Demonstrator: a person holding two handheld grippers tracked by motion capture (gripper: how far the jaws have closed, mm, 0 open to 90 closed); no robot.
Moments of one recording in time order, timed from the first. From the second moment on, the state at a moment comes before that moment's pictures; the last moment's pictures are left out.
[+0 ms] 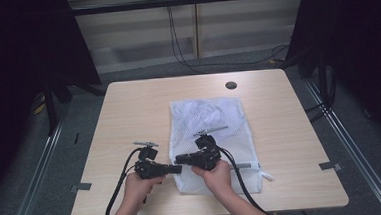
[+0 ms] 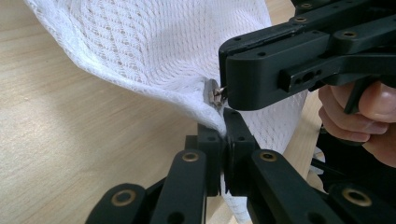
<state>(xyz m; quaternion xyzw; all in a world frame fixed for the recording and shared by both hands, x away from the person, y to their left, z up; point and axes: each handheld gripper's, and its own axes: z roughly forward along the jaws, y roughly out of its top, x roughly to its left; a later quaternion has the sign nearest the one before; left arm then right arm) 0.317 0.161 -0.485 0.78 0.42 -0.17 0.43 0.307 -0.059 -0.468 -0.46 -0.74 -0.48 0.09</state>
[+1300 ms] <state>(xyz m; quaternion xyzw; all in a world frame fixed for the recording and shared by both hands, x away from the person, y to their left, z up) 0.317 0.164 -0.484 0.78 0.42 -0.19 0.43 0.307 -0.074 -0.469 -0.46 -0.75 -0.47 0.09</state>
